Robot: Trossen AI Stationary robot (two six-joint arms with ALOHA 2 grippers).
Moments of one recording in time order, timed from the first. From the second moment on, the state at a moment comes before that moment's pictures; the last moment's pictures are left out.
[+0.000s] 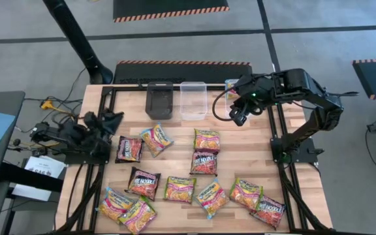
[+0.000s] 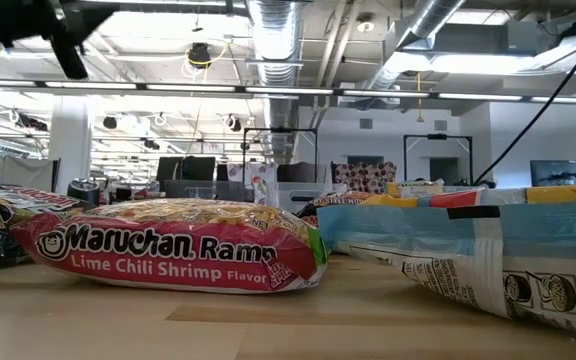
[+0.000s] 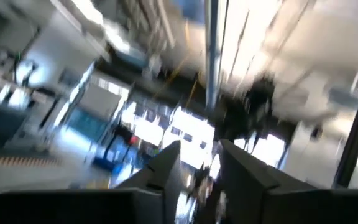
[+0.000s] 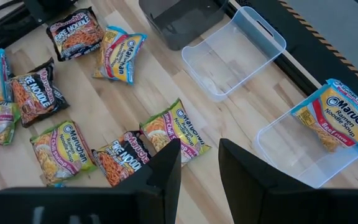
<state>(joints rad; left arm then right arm) -0.25 0.00 0.04 0.75 -0.65 -0.10 -0.05 1.52 2.10 -1.56 0.26 0.55</state>
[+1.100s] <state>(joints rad) -0.25 0.54 0.68 -0.33 -0.28 -0.41 -0.05 1.52 2.10 -1.56 0.26 0.55</state>
